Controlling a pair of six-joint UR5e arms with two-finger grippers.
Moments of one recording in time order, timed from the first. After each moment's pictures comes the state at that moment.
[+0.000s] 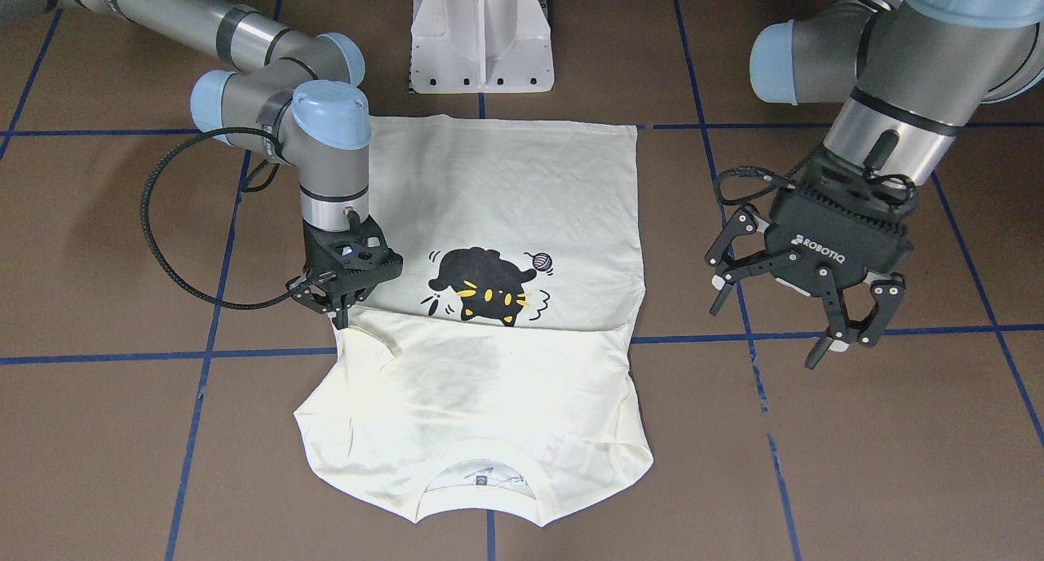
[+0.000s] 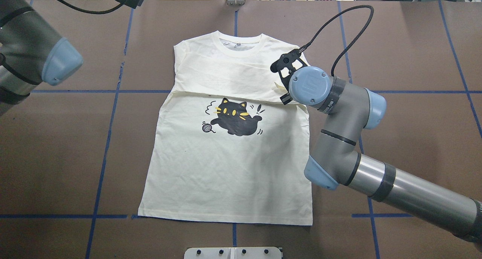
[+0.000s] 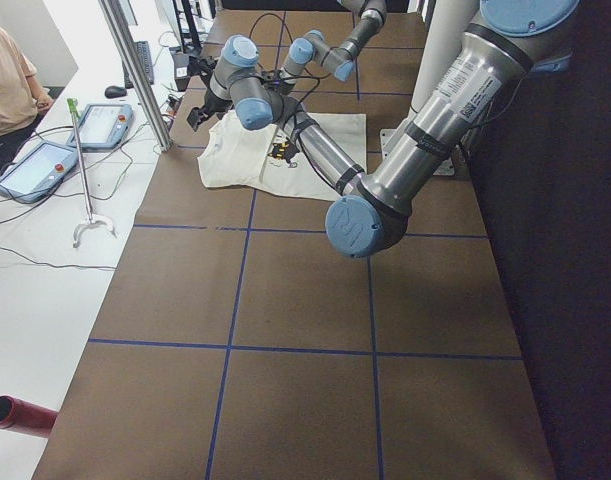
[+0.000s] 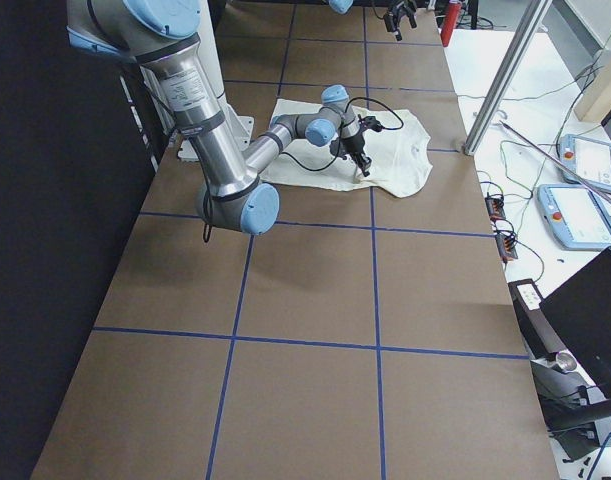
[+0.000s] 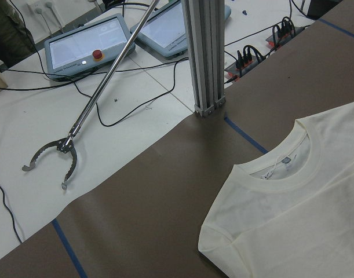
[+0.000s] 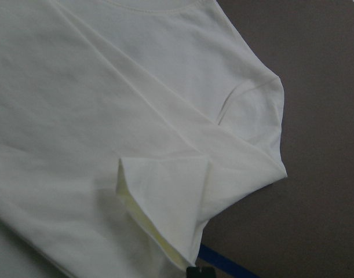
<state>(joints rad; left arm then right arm) -1.04 -2.20 -1.66 -1.97 -1.98 -0.31 0.59 -1.00 1.58 -1.43 1.49 0.61</state>
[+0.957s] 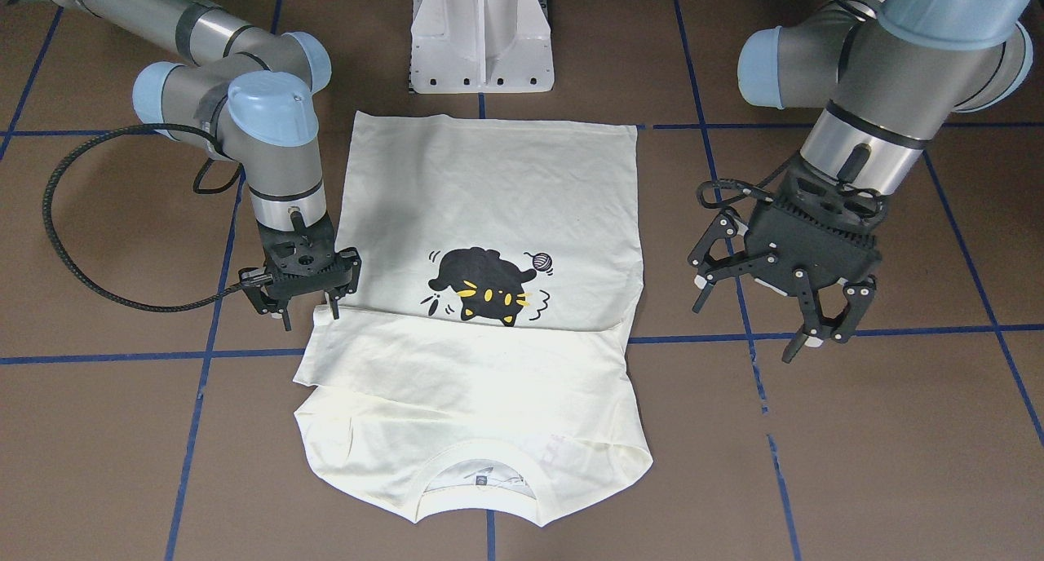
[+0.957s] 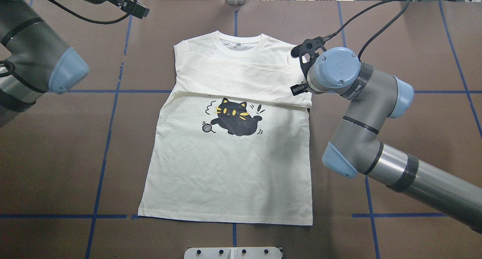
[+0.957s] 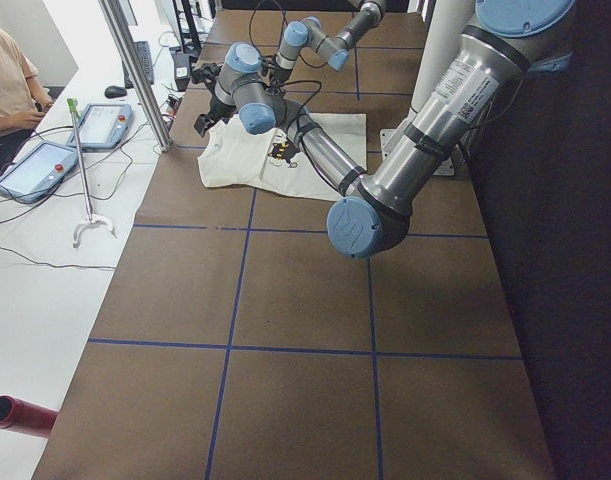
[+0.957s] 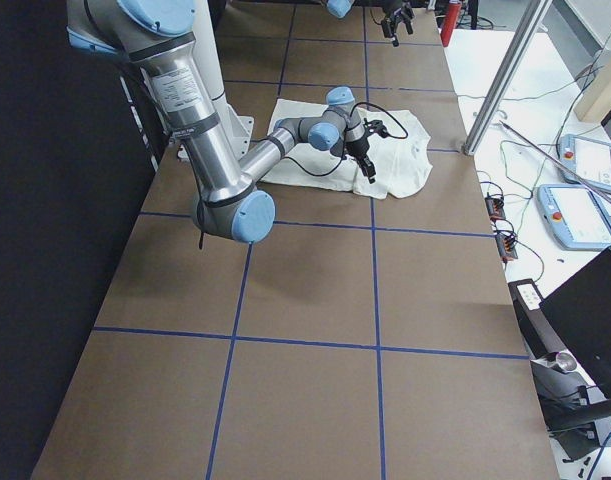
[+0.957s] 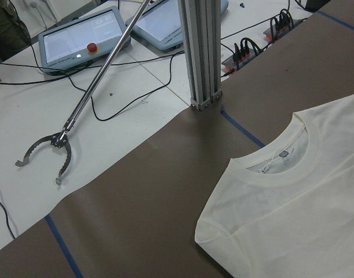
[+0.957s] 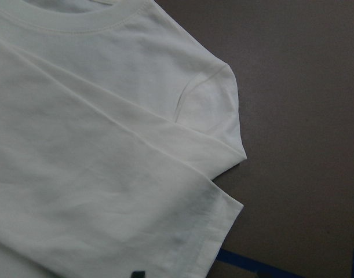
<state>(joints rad) -1.00 -2.18 -1.67 -1.97 -1.98 -0.42 0.67 -1.05 1.67 -1.41 1.66 0.78</state>
